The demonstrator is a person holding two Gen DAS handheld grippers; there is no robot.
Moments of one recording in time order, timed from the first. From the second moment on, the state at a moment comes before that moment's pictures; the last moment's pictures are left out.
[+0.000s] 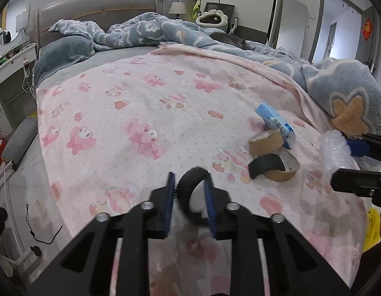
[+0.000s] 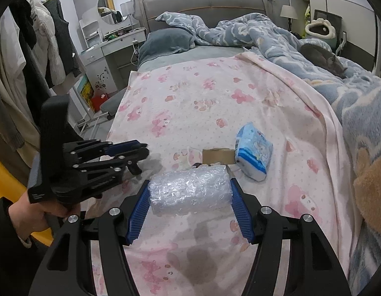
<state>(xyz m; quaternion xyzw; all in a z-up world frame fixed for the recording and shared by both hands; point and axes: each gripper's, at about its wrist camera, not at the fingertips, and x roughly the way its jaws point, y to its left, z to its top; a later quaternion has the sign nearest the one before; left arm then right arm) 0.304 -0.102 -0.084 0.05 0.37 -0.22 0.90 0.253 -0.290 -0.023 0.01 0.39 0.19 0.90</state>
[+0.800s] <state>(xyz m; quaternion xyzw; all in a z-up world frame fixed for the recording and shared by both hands) 0.235 -0.063 -0.075 0.02 0.40 -0.19 0.90 0.216 -0.258 -0.021 0.01 0.41 0.18 0.90</state>
